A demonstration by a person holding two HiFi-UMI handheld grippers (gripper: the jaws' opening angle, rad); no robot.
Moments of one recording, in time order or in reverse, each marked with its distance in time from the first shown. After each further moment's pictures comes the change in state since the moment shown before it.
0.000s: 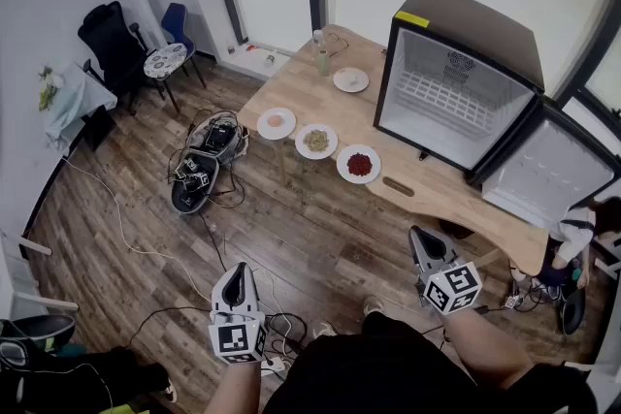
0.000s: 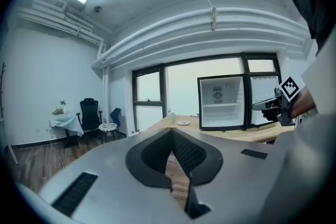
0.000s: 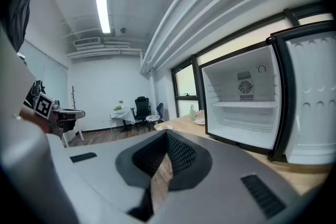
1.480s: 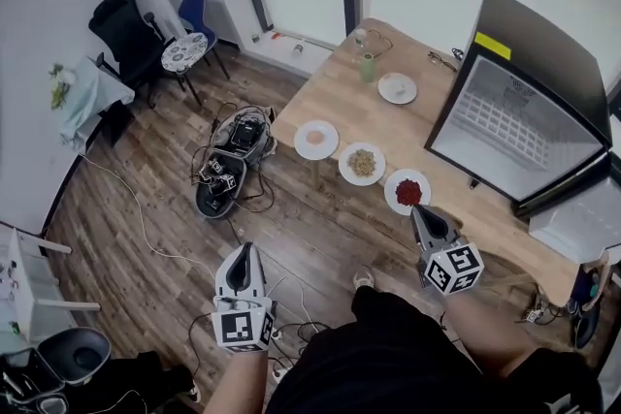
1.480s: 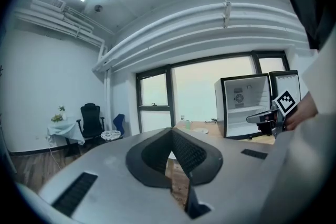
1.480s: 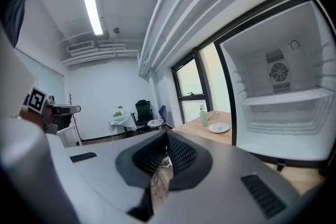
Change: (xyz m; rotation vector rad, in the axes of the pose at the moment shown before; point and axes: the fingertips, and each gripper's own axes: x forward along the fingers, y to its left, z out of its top) left arm 0.141 0.118 0.063 0.019 -0.034 0.036; right arm 0.219 0.000 0.046 0.069 -0.021 0.045
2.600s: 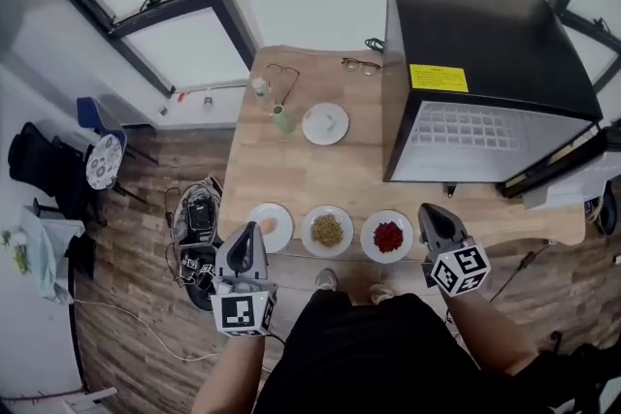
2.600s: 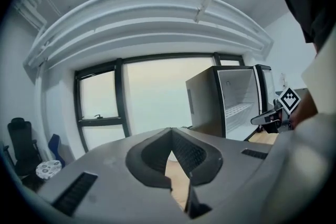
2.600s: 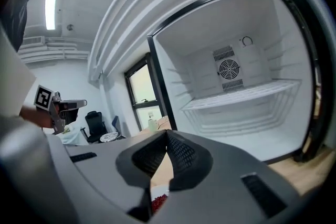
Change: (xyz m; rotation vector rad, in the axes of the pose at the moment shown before) left arm 0.332 -0.086 0.059 0.178 -0.070 -0.538; right arm 0.043 -0.168 0.007 0.185 -0.071 -0.470
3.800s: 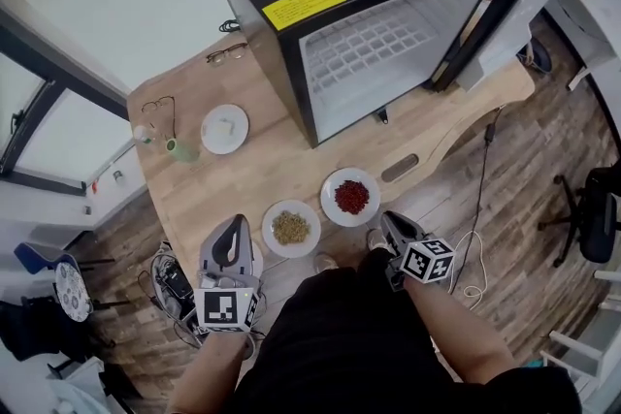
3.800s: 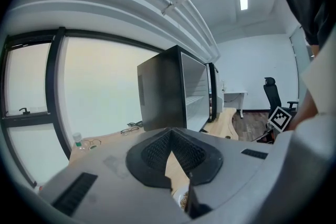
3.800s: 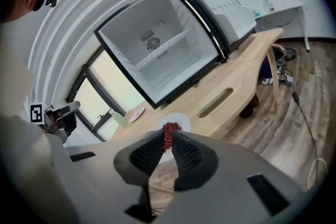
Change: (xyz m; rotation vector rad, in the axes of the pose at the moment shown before) left arm 0.096 -0.072 -0.048 0.081 0.004 -0.682; right arm -0.059 0.031 -0.197 0.634 -0.020 -0.480
